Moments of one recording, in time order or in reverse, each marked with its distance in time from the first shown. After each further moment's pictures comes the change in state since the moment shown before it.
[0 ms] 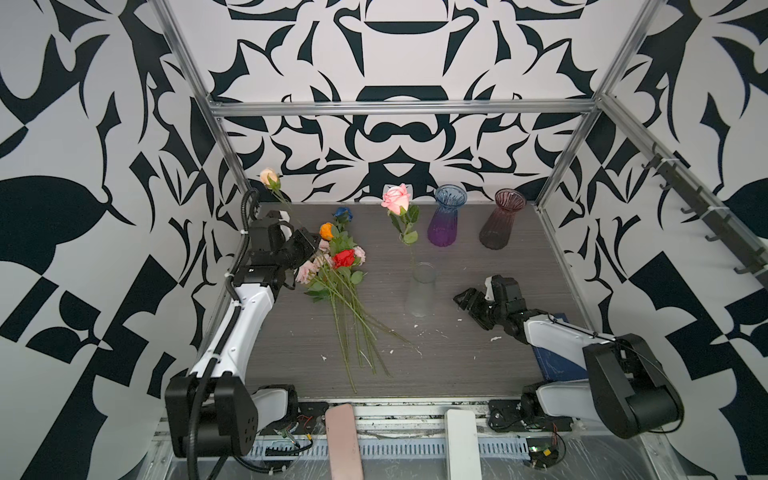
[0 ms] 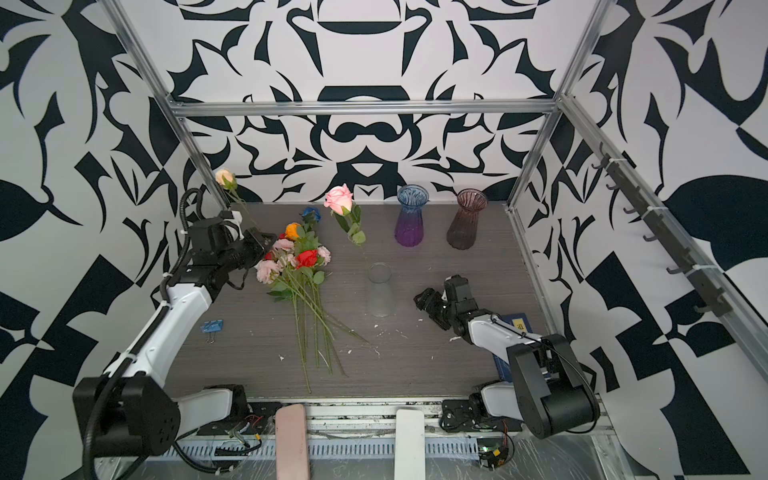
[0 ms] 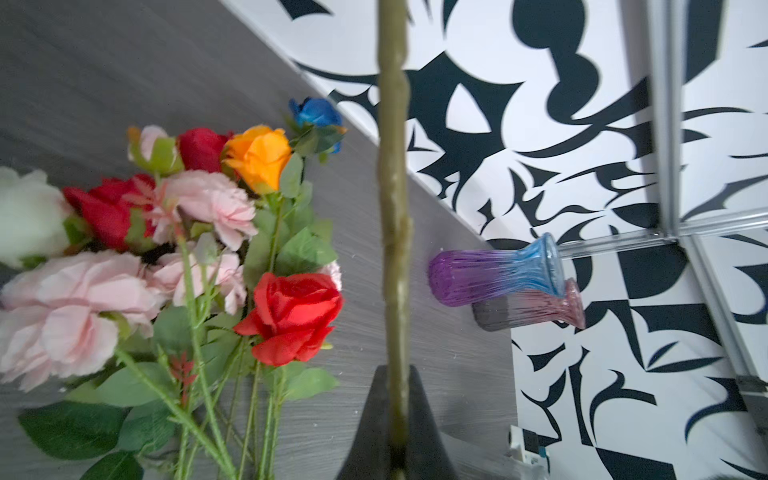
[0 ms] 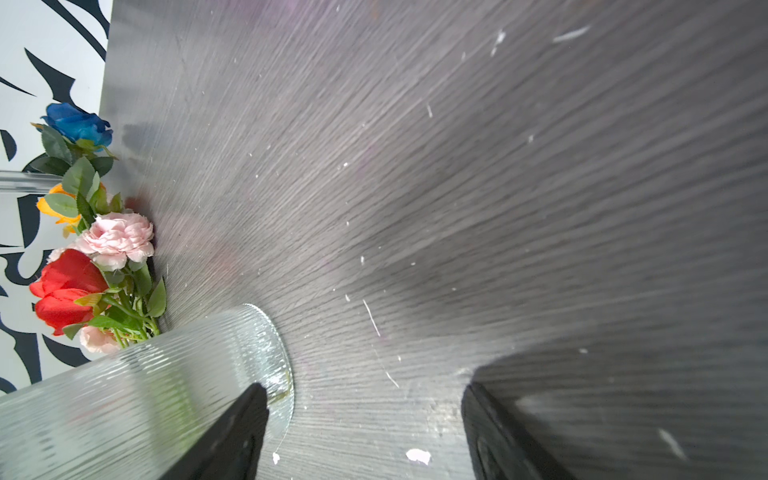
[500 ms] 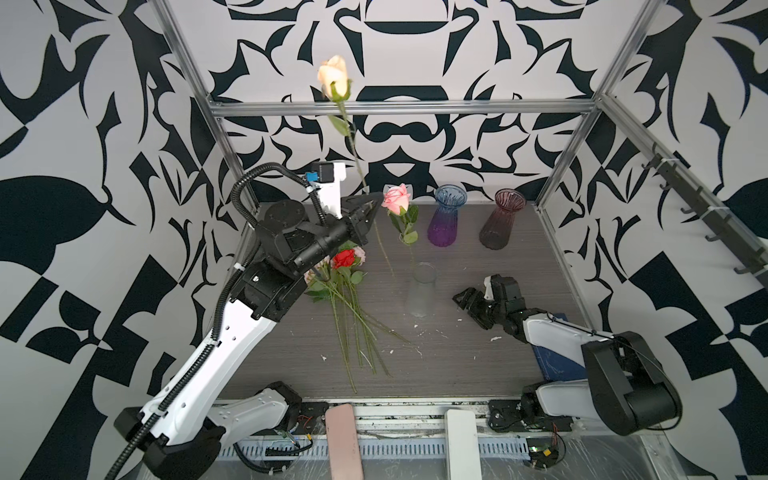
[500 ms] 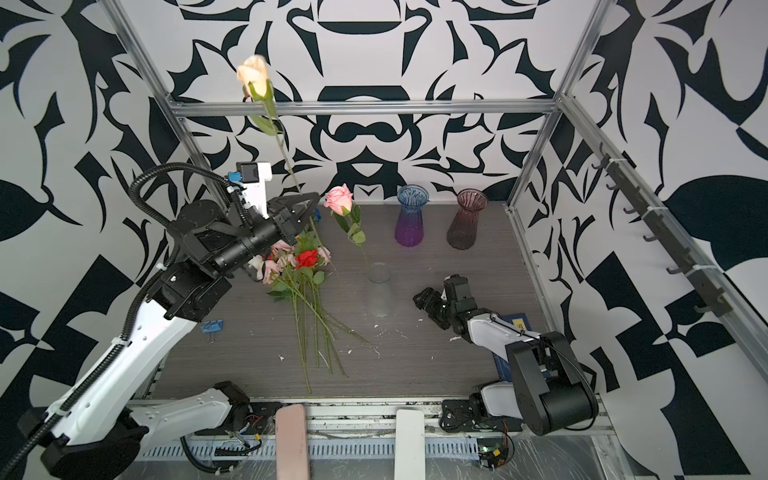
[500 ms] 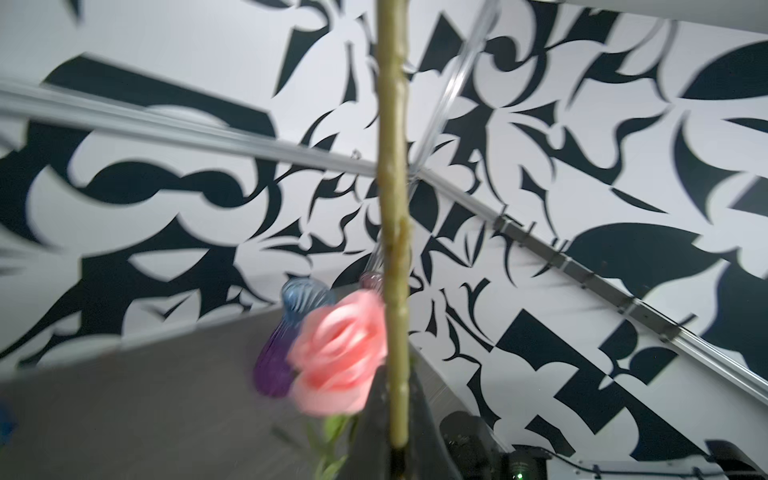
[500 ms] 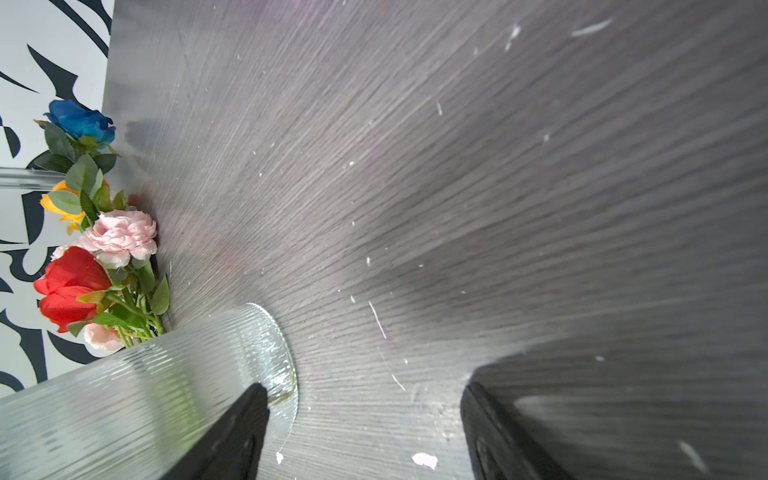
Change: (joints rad) left arm -0.636 -0.056 0.438 0.078 -0.209 0.389; right arm 0.000 0.019 0.010 0.007 -0.015 -0.001
